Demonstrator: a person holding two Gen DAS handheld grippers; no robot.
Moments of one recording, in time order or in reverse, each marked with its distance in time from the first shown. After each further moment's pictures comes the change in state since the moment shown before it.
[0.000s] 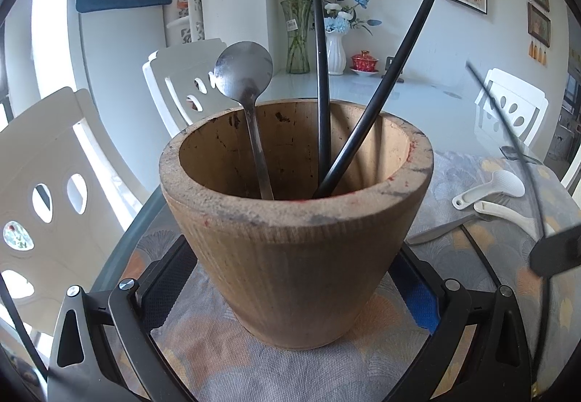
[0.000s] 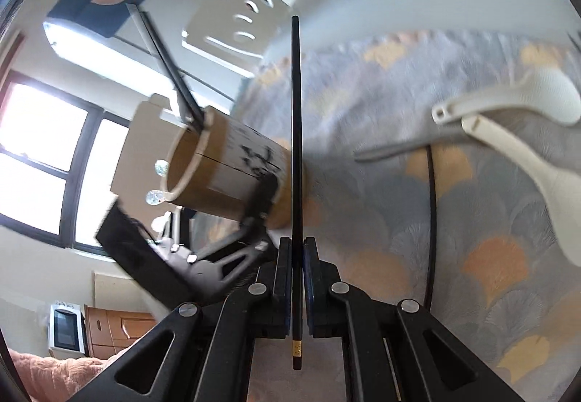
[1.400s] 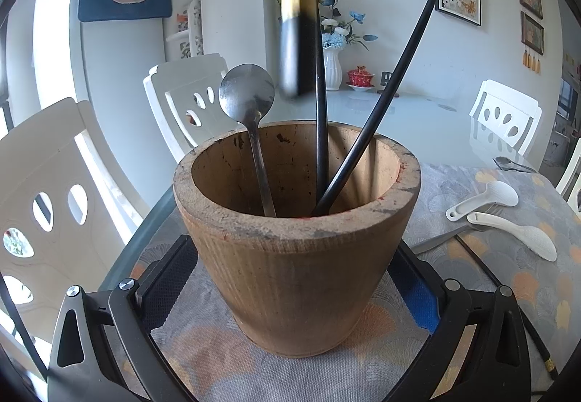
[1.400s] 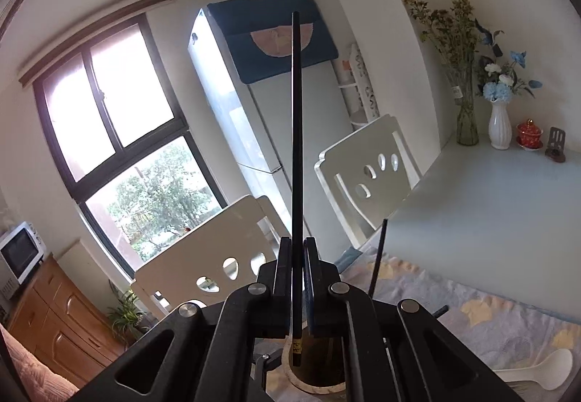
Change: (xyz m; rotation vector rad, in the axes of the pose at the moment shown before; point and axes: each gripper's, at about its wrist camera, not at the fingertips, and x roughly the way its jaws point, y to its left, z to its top) left arm -0.007 0.003 0.004 -0.001 -0.066 -0.021; right arm -0.030 0.148 0.056 -0.560 -0.468 0.114
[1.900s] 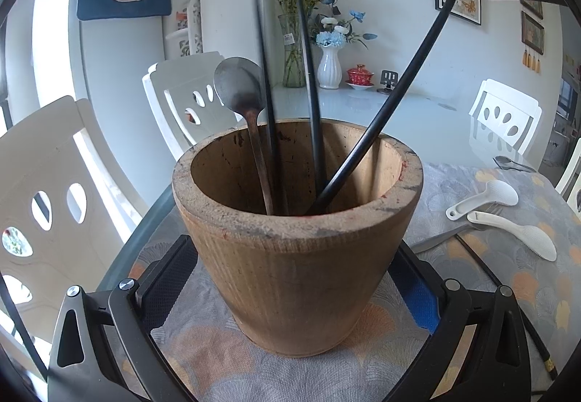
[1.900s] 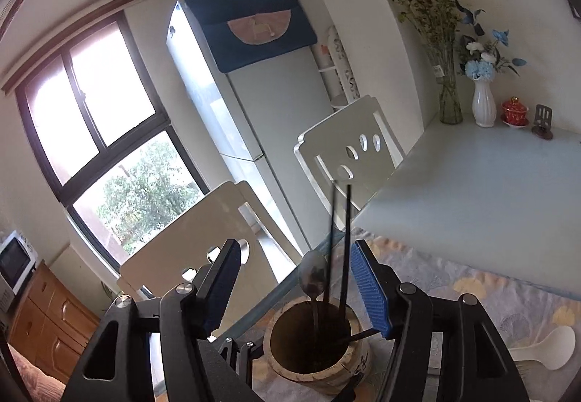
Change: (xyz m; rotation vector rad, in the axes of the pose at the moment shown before) left arm 0.000 0.002 -0.002 0.000 0.004 -0.002; right arm -0.001 -0.021 -0.007 0.067 0.050 -0.061
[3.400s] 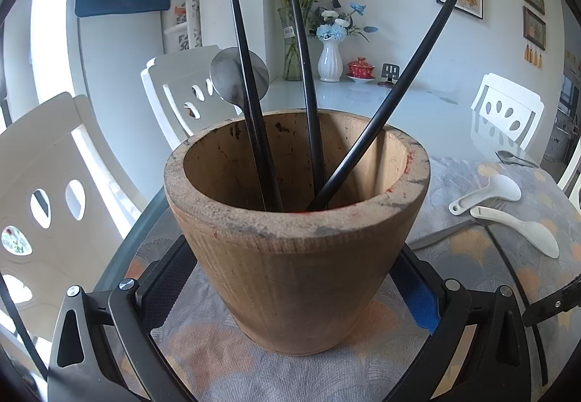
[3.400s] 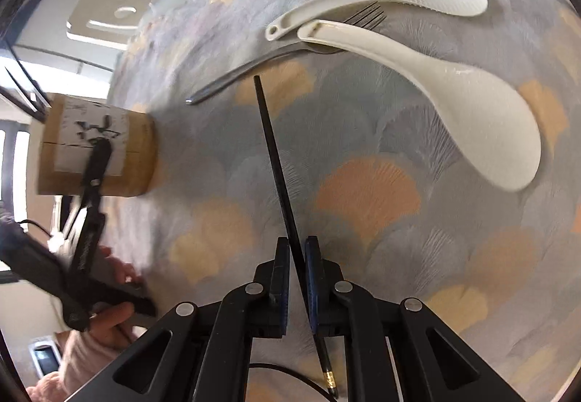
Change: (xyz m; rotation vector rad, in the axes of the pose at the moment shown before) left arm 0.005 -0.003 -0.001 0.006 0.026 0.005; right arm -0.066 -0.167 -0.189 0.626 0.678 -0.331
